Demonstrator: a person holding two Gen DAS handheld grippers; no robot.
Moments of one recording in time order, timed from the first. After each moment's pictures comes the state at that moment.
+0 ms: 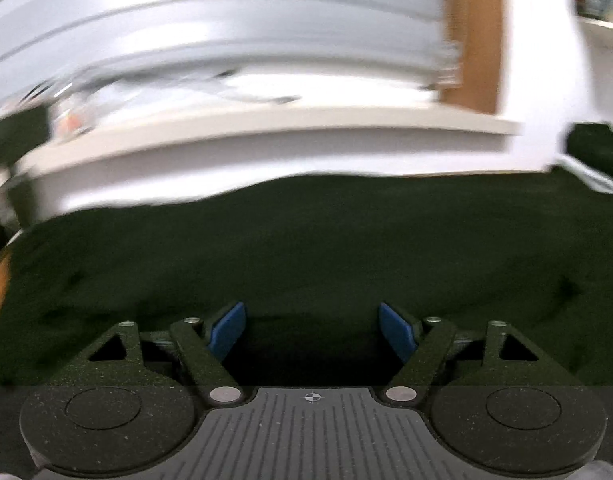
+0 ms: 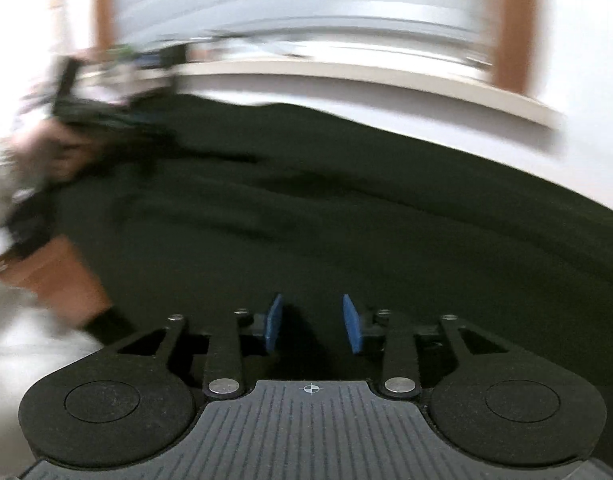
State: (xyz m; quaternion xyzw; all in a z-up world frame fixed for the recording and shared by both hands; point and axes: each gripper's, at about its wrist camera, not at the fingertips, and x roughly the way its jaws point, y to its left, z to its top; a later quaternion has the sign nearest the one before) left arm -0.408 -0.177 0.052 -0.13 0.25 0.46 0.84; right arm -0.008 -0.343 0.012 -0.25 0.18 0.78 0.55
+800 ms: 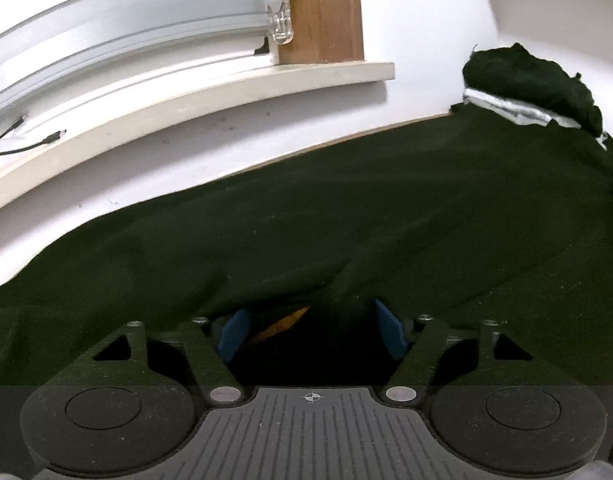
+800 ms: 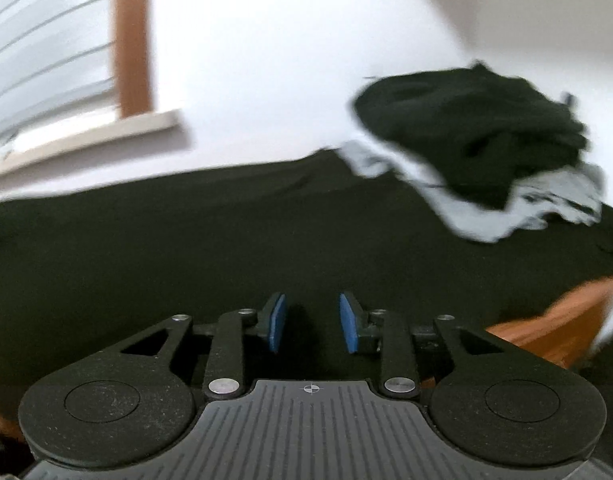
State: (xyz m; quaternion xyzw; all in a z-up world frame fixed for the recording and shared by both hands) left arm -0.276 -0.167 0.027 -0.08 0.32 0.37 0.87; right arm 0.216 -0.416 -0.013 -0.10 0.21 0.55 0.80
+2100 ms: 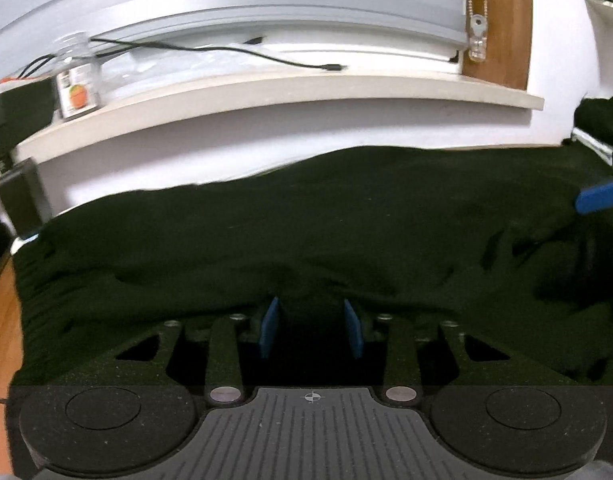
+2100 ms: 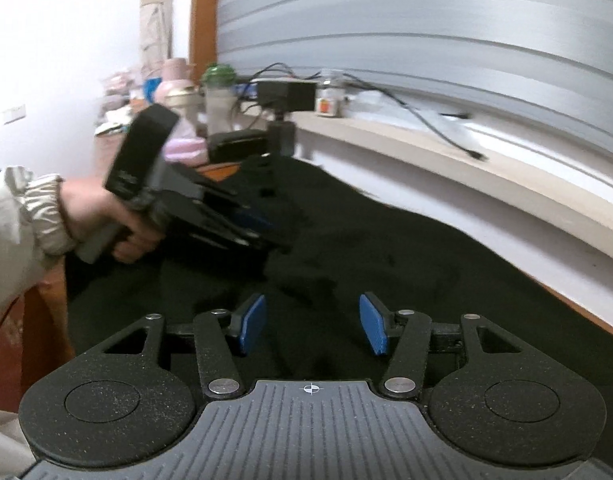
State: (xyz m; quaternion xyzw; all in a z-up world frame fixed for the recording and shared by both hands) left arm -0.471 -0.104 0.028 -0.14 0.29 0.47 0.82; right arm -0.208 -0.186 0.059 -0.24 0.09 0.88 0.39
